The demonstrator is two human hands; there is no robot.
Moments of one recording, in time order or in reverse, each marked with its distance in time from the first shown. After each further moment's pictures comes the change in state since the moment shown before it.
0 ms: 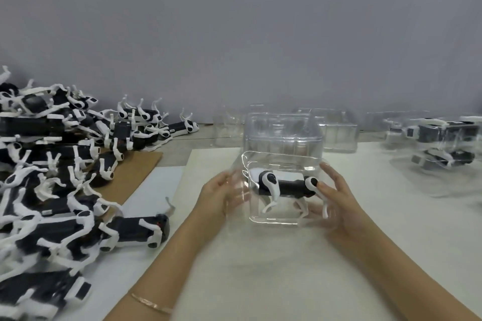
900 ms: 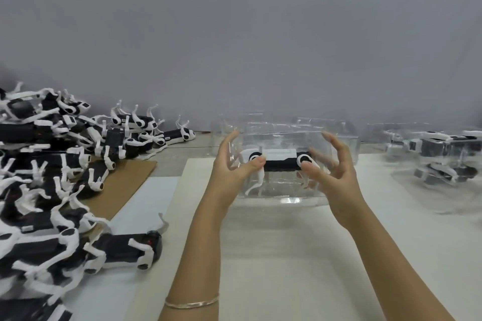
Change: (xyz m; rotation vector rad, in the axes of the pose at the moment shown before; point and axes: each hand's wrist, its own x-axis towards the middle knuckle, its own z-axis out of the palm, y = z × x) left_hand 0.026 0.044 0.037 0.305 0.034 0.317; right_hand 0.045 -0.033 0.022 -0.325 0.113 -0.335
